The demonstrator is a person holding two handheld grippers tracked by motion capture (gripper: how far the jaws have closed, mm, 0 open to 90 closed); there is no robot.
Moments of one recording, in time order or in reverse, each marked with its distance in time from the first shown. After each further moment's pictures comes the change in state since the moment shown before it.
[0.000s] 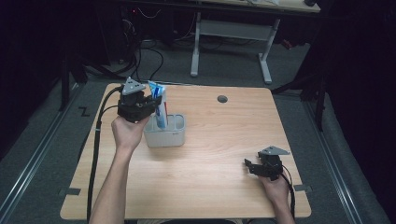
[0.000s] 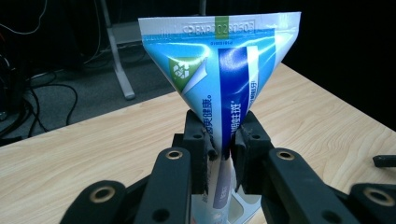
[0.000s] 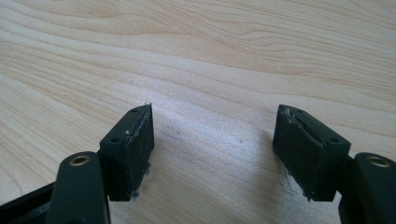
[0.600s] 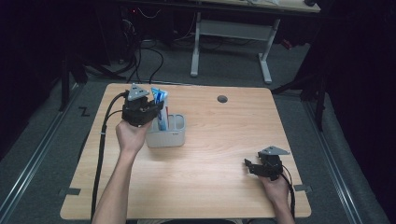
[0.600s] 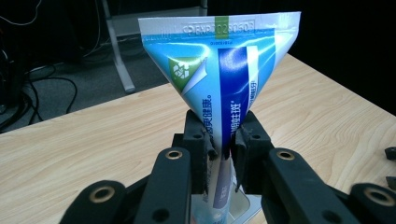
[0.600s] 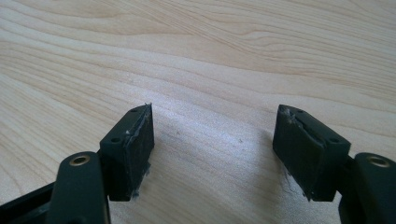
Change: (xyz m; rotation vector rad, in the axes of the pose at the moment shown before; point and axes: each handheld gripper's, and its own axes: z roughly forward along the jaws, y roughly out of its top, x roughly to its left) left arm 0.000 -0.017 0.015 0.017 0.007 -0.003; right arm 0.000 0.000 0.000 -0.001 -0.001 0.000
